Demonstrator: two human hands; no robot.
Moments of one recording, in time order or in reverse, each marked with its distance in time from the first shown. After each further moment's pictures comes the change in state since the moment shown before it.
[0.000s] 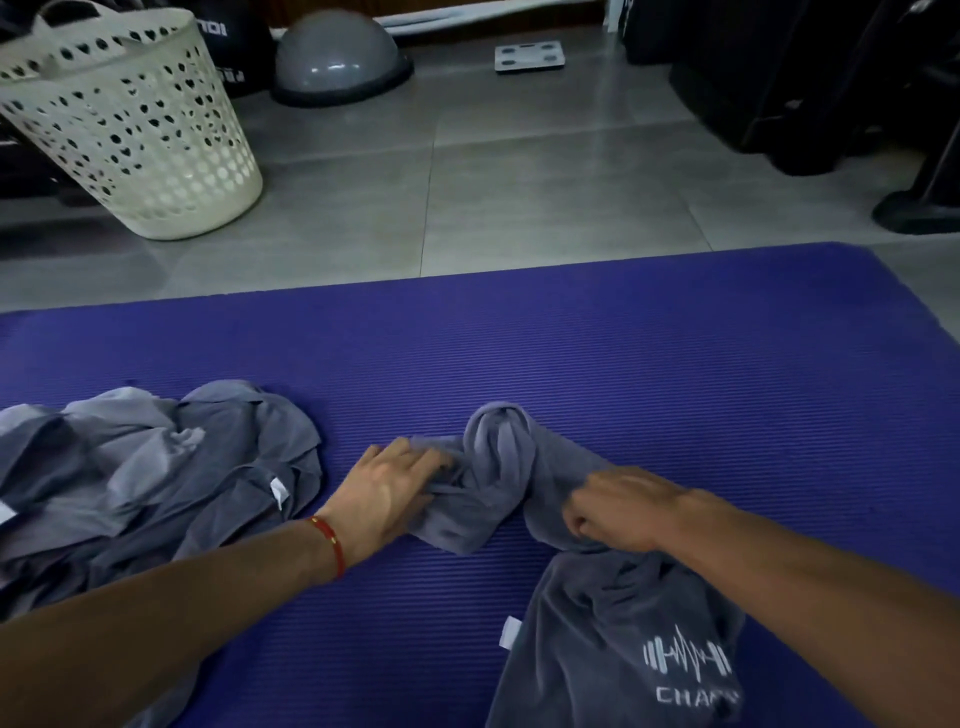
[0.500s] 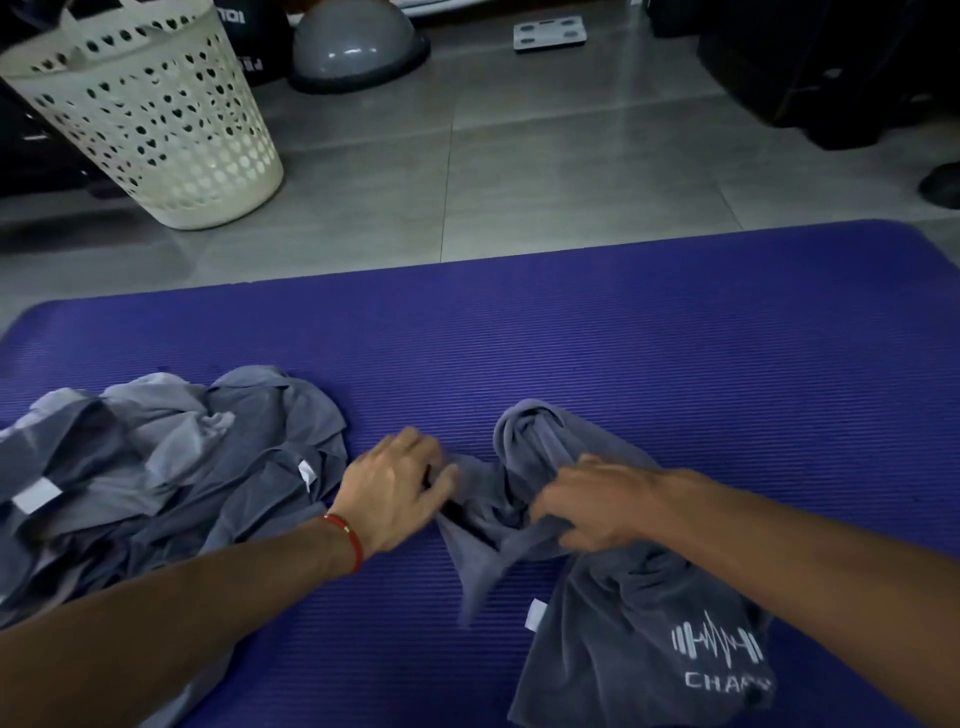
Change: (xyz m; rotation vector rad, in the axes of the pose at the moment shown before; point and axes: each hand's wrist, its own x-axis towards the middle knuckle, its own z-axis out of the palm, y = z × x) left_hand -0.013 0.012 -0.014 -0.093 -0.048 -0.373; right_hand 0.009 -0.046 -0.034 0.093 -0.057 -0.222
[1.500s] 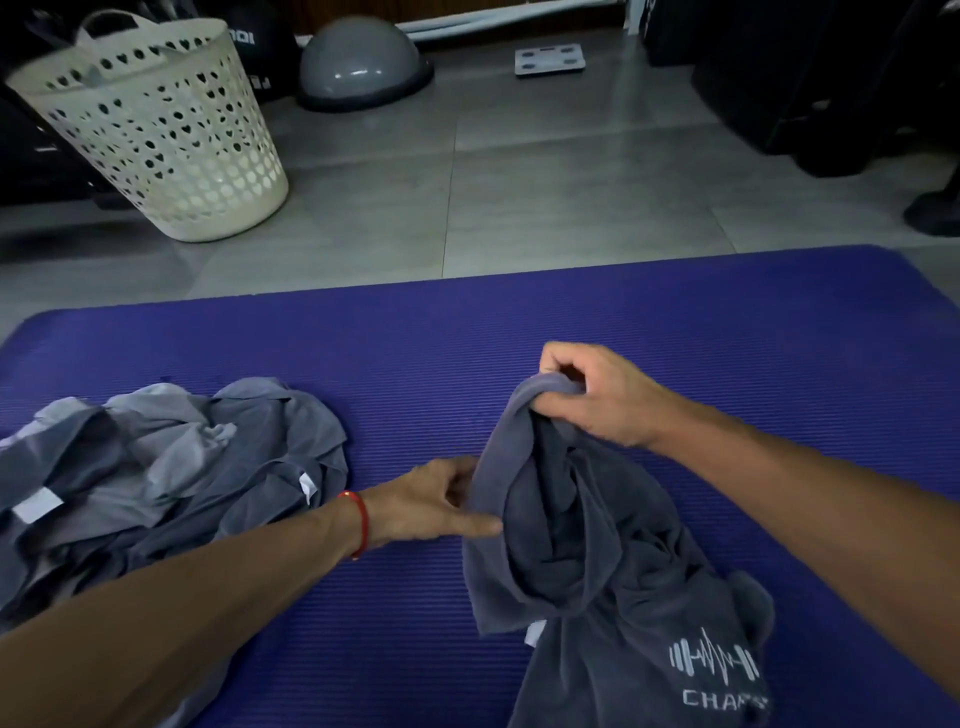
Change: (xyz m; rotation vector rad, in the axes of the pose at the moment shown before) left_hand 0.020 0.027 -0.023 -0.959 -0.624 -0.128; right_hand -0.021 0.024 -0.072 0.752 0.766 0.071
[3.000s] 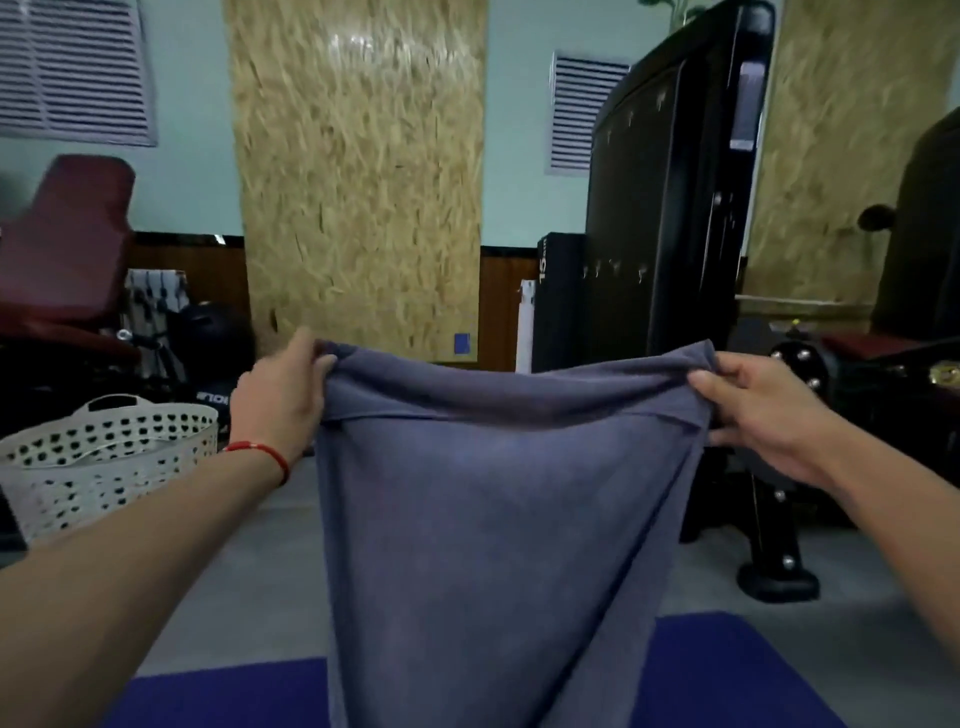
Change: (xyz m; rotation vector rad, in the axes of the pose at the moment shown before) left_hand -0.087 0.379 -0.245 0.633 1.559 0.679; right_hand -0.052 -0.196 -0.364 0.163 0.746 -0.084
